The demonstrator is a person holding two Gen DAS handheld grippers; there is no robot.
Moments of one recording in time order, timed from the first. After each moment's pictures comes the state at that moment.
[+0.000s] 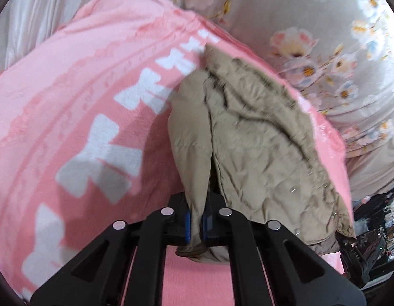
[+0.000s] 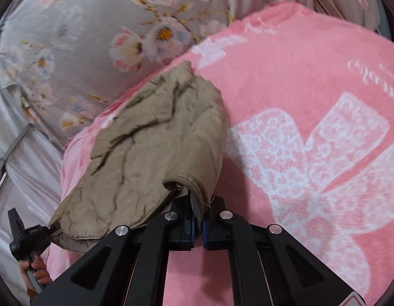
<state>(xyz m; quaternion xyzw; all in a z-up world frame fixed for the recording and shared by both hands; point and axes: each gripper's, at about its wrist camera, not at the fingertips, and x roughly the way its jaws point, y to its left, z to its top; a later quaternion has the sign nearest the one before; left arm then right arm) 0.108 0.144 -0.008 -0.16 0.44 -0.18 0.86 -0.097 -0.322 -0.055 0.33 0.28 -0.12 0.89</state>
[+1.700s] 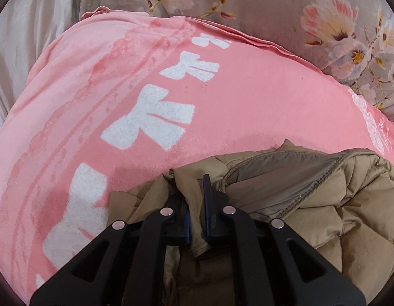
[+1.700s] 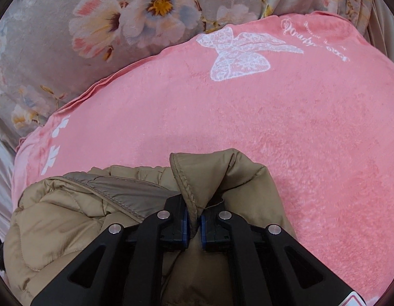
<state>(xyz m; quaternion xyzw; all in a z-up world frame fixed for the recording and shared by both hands) 0.333 0.027 -0.070 -0.02 0.42 -0.09 0.90 0.189 -0.391 -0.087 0.26 0.35 -0.16 0.88</state>
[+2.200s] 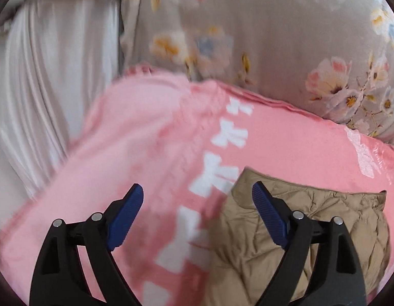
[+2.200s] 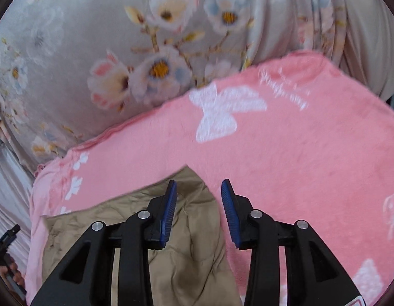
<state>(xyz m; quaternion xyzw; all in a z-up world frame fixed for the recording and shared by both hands) 0.272 0.120 0.072 0.01 0.31 -0.04 0.95 0.082 -0.410 0.036 0.25 0.26 -0.19 0.91</state>
